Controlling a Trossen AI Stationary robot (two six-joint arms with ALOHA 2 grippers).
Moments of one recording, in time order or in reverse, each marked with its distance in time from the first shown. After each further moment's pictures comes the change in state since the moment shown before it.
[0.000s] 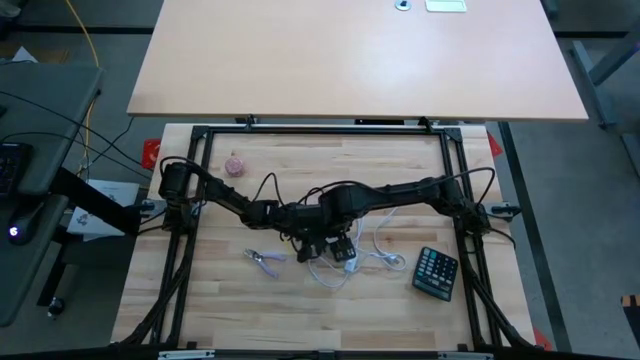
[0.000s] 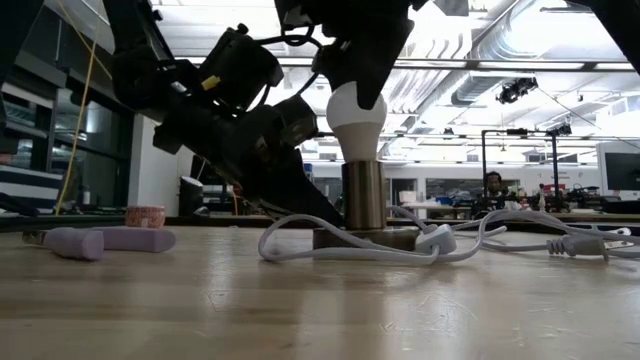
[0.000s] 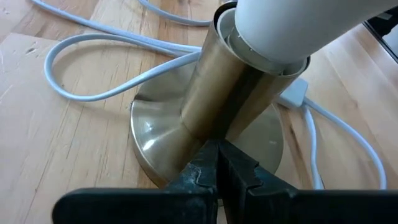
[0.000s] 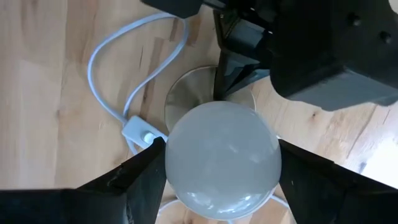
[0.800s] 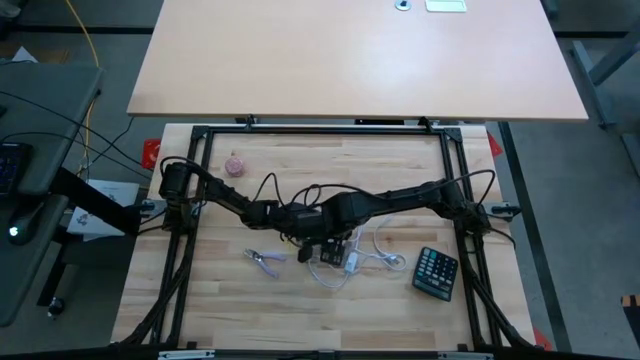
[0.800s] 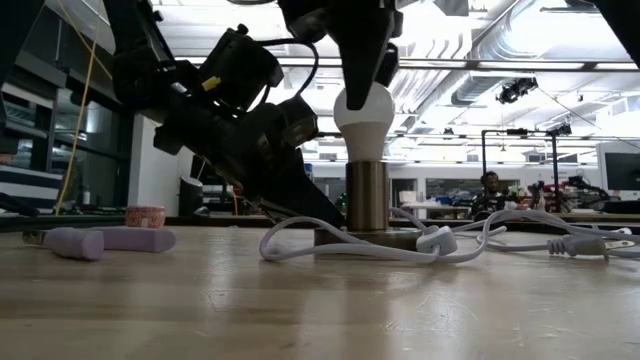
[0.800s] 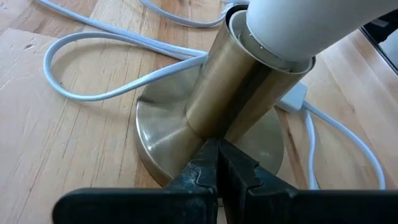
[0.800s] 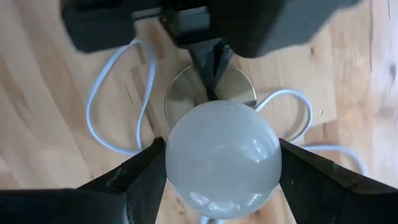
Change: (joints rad) left arm 0.001 0.001 0.000 0.008 0.006 -0.029; right arm 0.045 0.000 0.000 -0.035 0.061 0.568
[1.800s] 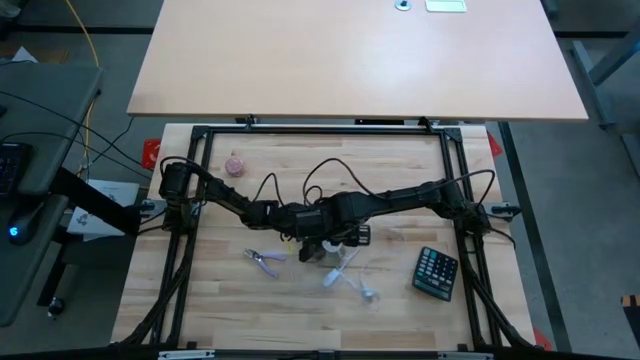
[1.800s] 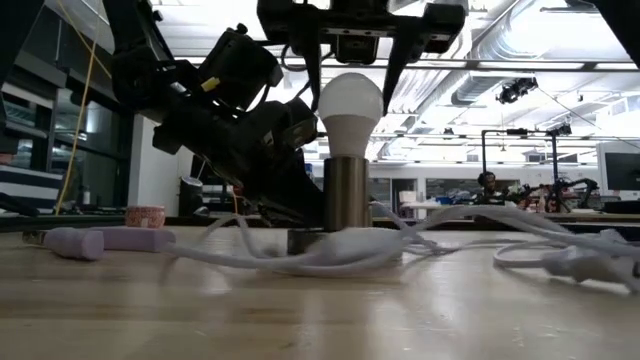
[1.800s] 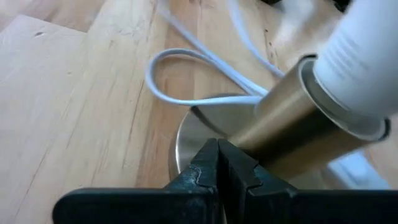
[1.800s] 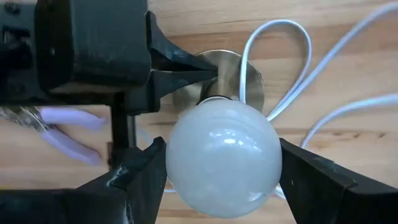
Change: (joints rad) left arm 0.000 0.000 -0.001 0.002 -0.023 -0.068; right arm 0.000 0.000 0.000 0.064 -0.070 1.366
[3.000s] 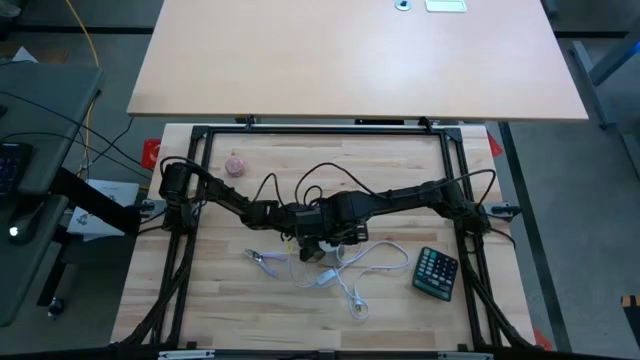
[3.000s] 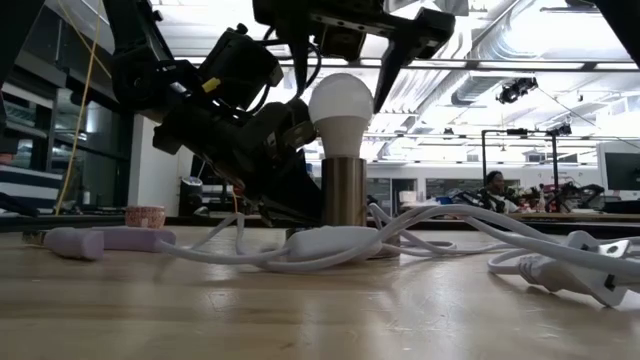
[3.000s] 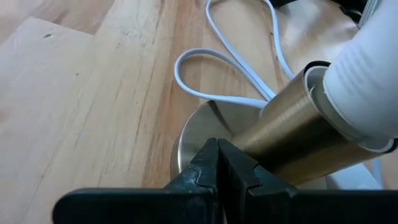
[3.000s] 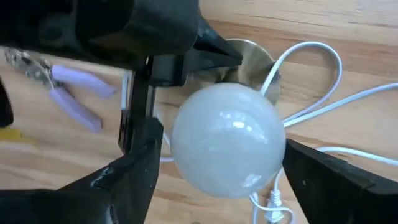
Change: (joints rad) left arm 0.000 0.000 0.000 0.001 -0.017 -0.009; right arm -0.002 -0.007 0.002 0.035 -0.022 -0.182
